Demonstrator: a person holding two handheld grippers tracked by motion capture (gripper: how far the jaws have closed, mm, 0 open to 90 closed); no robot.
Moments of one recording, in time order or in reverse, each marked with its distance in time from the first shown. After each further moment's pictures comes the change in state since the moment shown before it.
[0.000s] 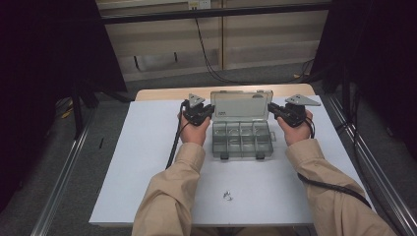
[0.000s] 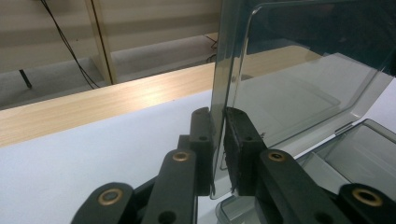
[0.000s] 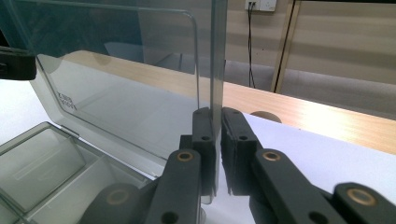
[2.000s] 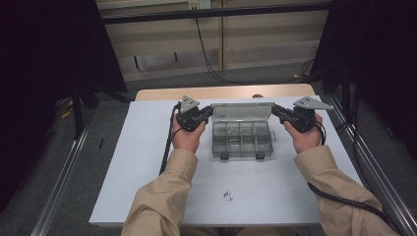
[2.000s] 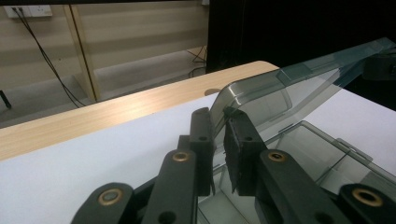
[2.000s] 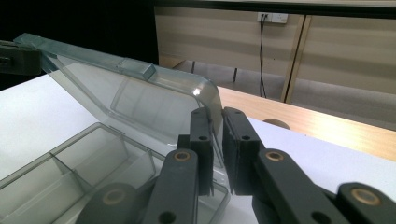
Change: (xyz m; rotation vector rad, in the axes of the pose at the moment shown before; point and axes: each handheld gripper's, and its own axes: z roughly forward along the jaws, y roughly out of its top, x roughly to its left) left arm -0.013 0.011 -0.051 -0.064 -0.078 0.020; right arm 0.016 0.015 -0.046 -0.029 0.051 -0.004
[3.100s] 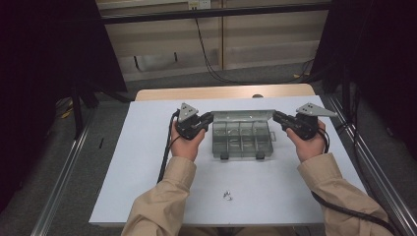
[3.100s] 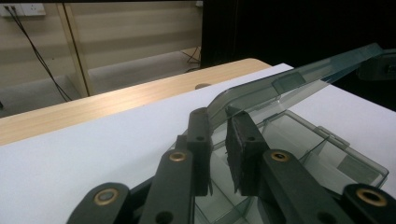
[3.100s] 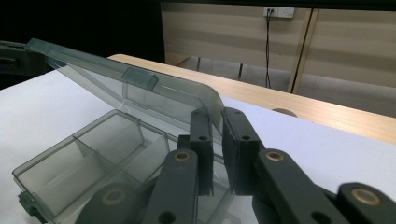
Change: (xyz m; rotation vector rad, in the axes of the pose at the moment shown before) left arm -0.010 -0.013 -0.016 -0.006 -0.026 -0.001; right arm 0.009 -0.008 -0.018 0.015 0.019 0.008
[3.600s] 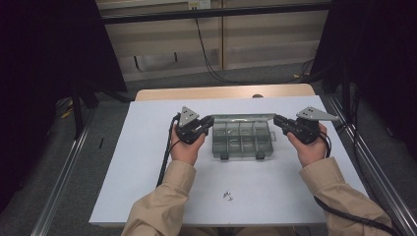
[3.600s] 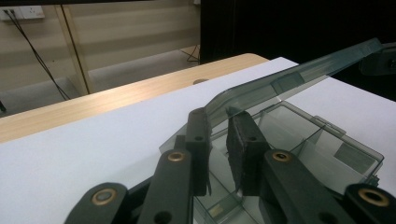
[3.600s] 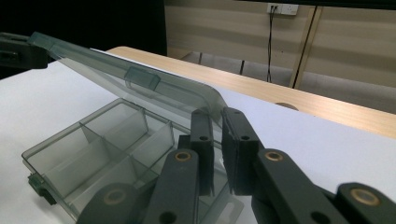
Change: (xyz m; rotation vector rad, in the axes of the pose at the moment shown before) left arm -0.006 -0.007 -0.006 -0.001 -0.001 0.020; right arm 0.004 -0.006 -0.008 0.013 0.008 -0.028
